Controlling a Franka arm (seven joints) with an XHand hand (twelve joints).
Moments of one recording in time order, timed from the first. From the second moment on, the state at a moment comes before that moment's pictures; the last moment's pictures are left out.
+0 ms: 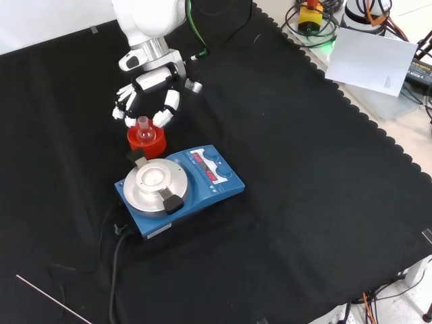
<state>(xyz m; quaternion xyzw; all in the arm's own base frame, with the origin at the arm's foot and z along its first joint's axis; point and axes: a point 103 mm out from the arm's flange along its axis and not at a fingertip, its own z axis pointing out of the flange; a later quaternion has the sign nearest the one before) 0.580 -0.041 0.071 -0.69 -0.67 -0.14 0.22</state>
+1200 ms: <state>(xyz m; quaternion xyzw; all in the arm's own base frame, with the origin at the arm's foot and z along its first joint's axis) 0.588 -0.043 0.073 -0.69 -0.67 -0.14 0.22</state>
